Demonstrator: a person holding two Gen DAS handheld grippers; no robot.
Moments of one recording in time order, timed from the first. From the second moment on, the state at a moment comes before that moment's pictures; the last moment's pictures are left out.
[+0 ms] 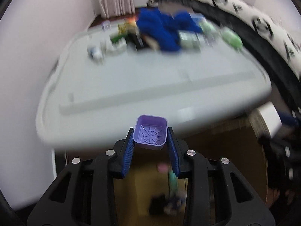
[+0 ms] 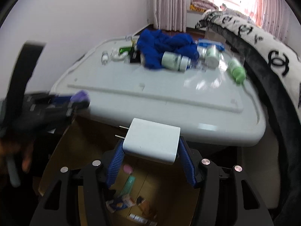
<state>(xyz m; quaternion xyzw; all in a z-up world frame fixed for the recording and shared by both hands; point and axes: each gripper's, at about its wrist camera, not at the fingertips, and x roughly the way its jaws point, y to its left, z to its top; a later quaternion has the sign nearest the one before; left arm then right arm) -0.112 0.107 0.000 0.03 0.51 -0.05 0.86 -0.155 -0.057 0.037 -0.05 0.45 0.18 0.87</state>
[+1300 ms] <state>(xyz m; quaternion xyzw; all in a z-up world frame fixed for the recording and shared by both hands) -0.139 0.094 0.003 0.03 0.50 0.01 0.87 -0.025 -0.036 0.059 -0.09 0.40 0.14 0.90</state>
